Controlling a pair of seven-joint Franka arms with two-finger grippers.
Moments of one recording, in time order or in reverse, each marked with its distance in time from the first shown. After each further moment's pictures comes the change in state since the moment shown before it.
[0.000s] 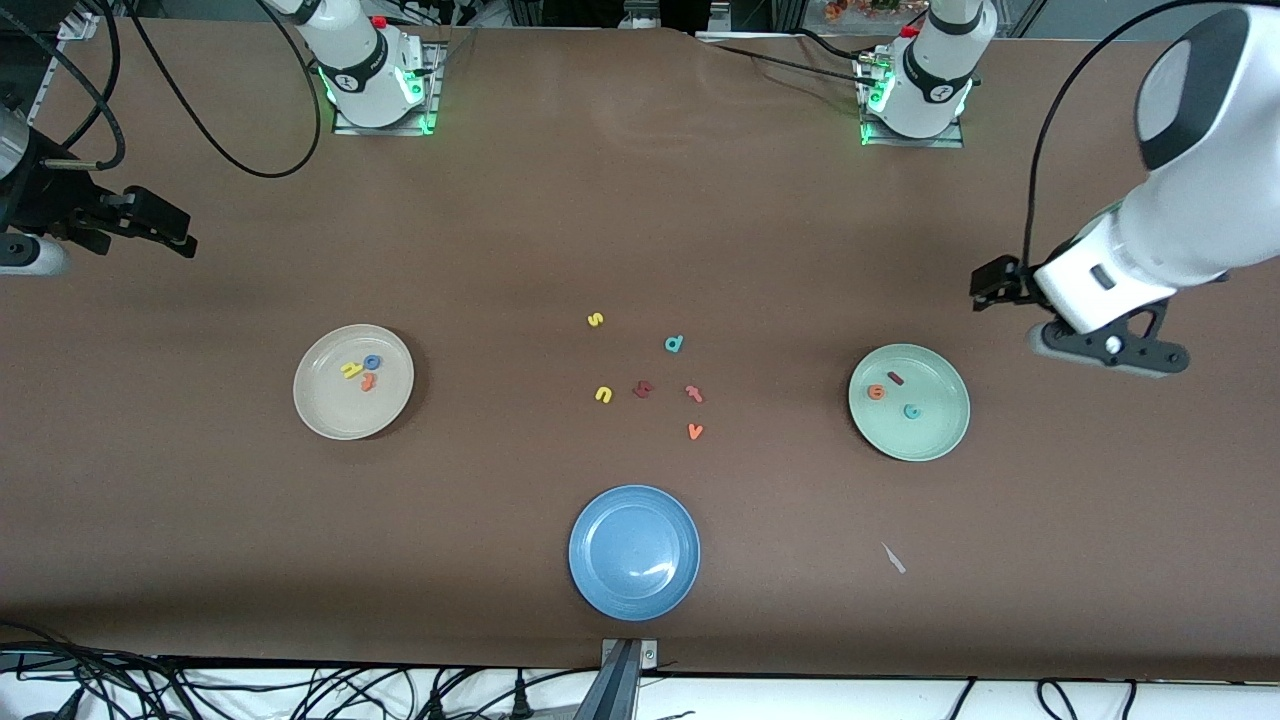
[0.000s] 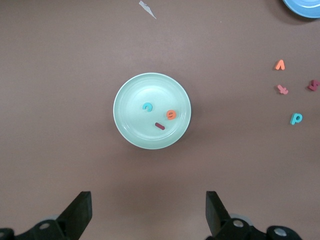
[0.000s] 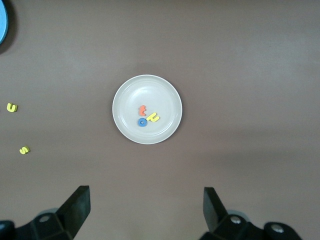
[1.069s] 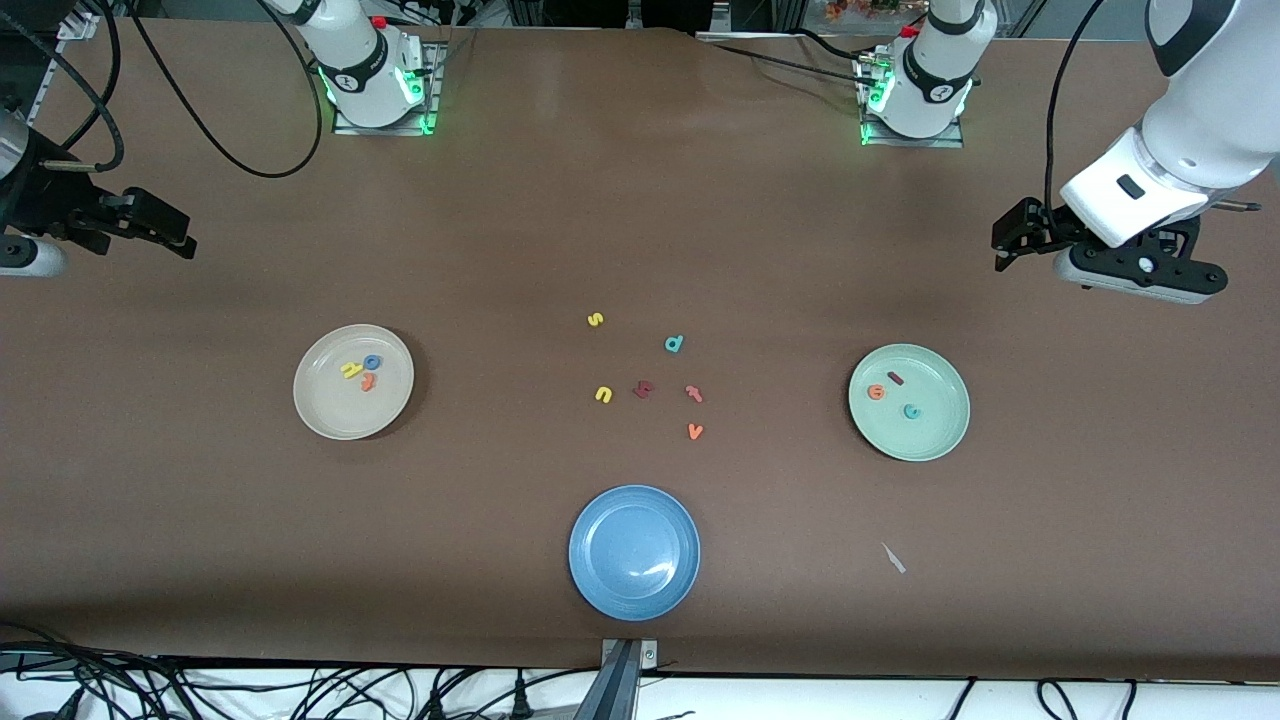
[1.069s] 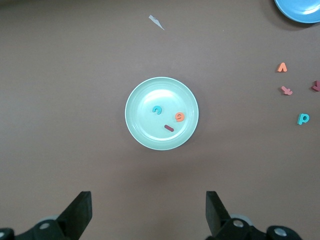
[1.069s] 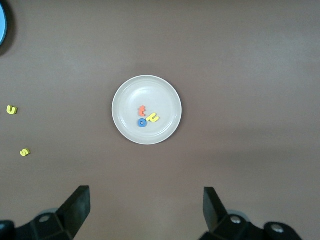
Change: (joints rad) left arm -0.124 -0.197 0.144 -0.212 -0.004 0.127 0.025; right arm -0.002 0.002 -0.001 0.003 0.000 0.000 0.013
